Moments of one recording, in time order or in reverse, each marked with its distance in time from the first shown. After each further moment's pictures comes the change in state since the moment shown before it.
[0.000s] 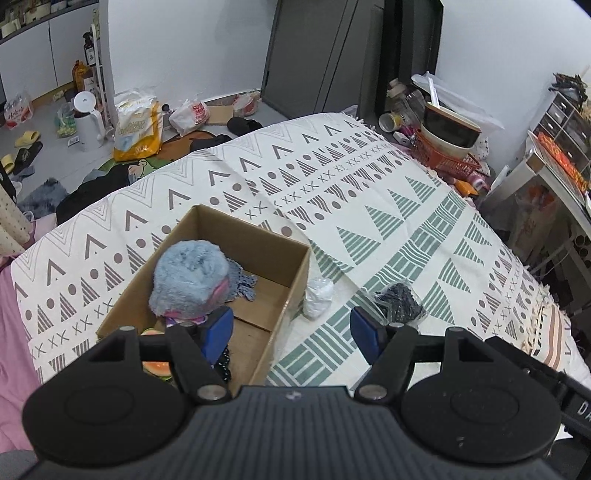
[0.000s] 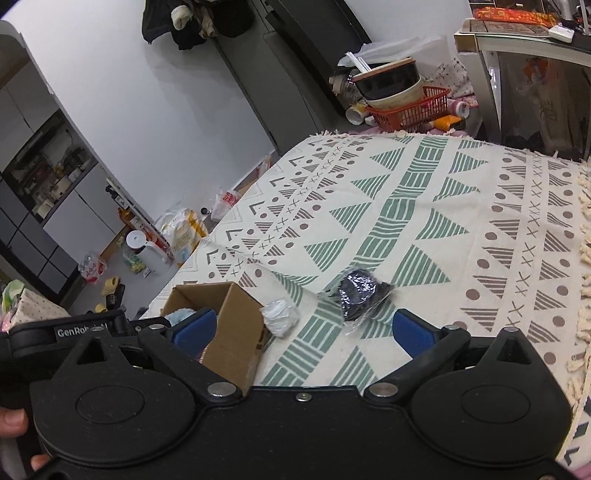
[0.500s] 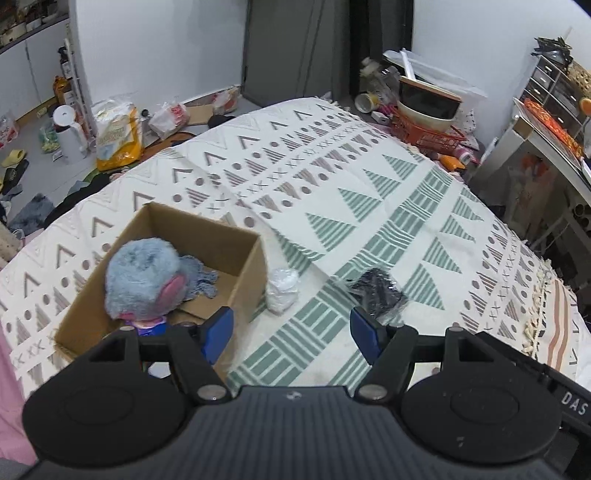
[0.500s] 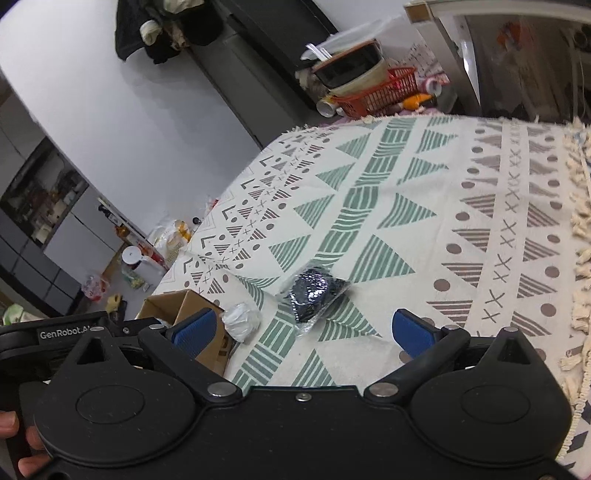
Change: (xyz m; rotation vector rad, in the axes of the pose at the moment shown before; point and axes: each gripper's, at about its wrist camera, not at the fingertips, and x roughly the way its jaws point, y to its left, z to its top) left arm 0.028 -0.053 -0.009 0.083 0.021 -0.001; right arm 0.019 -0.071 -0.003 0.109 0.008 0.024
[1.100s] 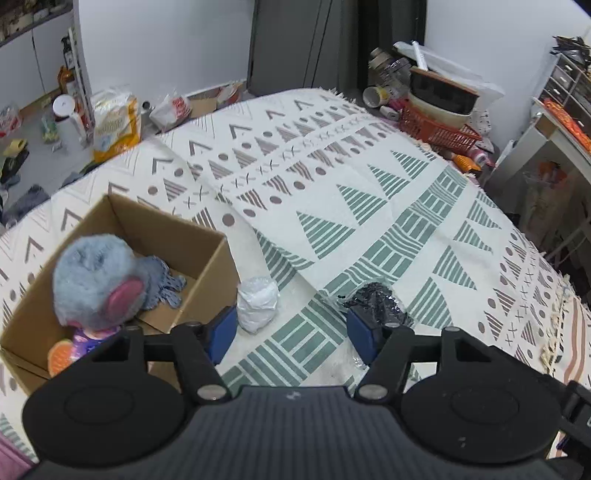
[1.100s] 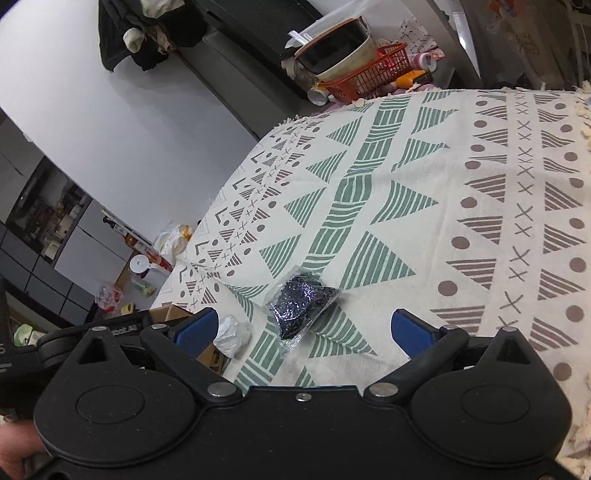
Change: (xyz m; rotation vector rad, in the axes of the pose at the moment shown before) left arm 0.067 -0.021 0.002 -0.054 0.000 0.031; right arm 0.040 -0.030 0.009 0.056 0.022 0.054
